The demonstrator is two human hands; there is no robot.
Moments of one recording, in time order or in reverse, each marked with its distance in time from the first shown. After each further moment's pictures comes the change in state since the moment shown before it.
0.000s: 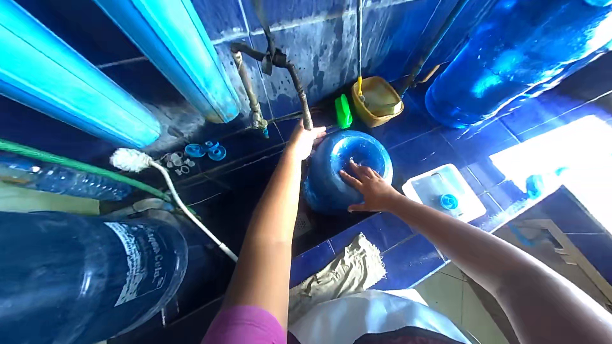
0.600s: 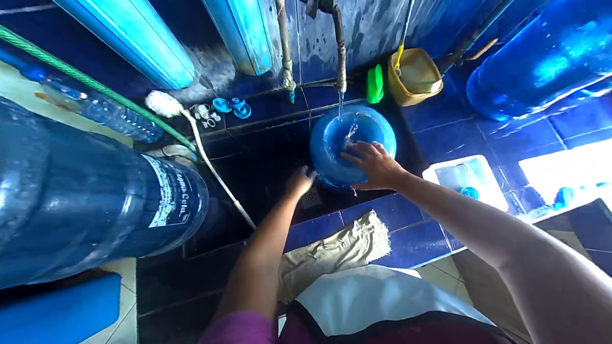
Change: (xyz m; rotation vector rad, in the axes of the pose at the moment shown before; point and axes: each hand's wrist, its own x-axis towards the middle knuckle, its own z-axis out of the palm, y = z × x) left_hand -0.146 -0.169 -0.075 0.964 0.147 -0.192; right_hand 0.024 -0.032 0.015 -0.162 0.048 -0.252
